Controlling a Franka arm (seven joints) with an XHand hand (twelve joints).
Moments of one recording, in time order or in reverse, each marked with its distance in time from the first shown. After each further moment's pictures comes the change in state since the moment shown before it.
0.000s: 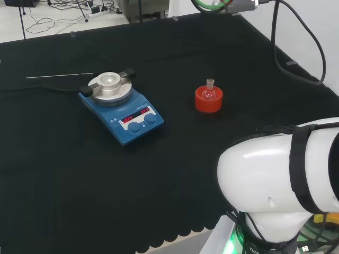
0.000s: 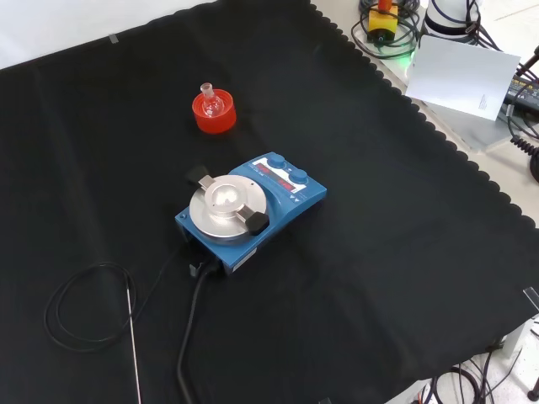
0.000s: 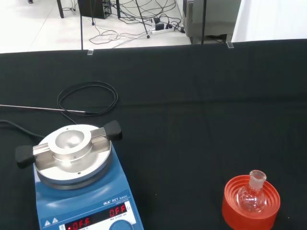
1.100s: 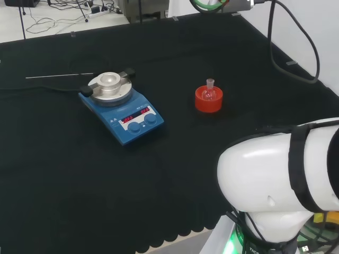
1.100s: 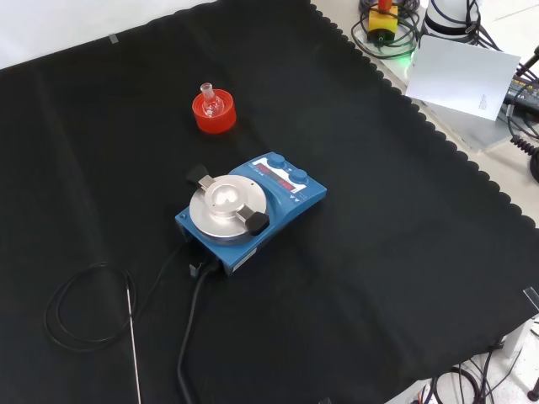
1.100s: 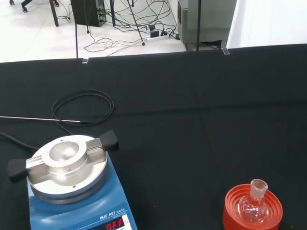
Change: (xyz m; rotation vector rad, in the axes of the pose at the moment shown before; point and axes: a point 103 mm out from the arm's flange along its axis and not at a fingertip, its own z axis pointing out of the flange) arm 0.000 0.016 0.006 -0.018 0.009 0.026
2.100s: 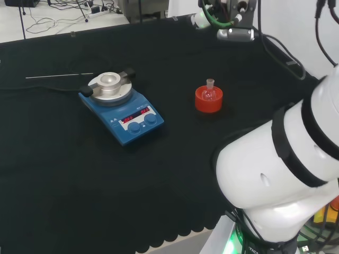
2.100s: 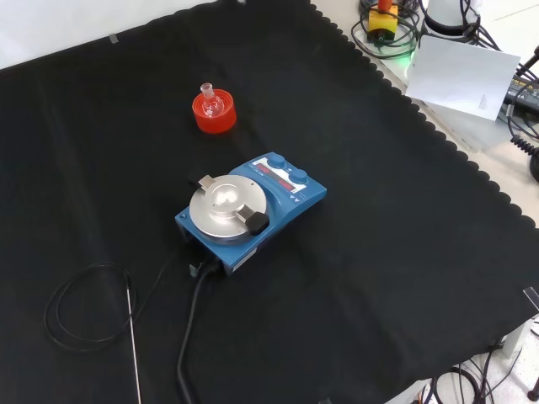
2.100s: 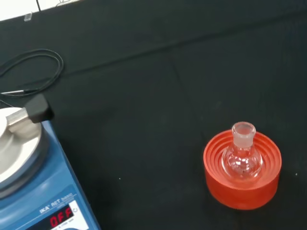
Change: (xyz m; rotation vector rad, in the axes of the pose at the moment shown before) arm -0.078 0.090 0.131 0.163 0.144 0.117
